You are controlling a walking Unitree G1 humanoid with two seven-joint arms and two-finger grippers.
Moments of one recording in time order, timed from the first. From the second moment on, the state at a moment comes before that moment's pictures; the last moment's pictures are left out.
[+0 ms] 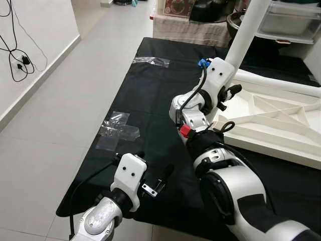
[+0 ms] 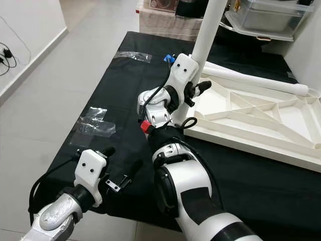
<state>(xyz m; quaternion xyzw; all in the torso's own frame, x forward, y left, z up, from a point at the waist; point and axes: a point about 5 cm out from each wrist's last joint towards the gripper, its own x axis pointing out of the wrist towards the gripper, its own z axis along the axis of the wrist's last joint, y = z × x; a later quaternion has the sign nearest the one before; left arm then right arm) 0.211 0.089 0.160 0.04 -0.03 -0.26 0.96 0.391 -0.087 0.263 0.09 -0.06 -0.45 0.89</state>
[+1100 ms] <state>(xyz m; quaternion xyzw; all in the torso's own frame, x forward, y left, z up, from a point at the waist) 0.207 0.076 0.166 0.03 -0.05 -0.29 0.95 0.390 -0.083 0.233 0.10 0.00 -0.45 0.89</state>
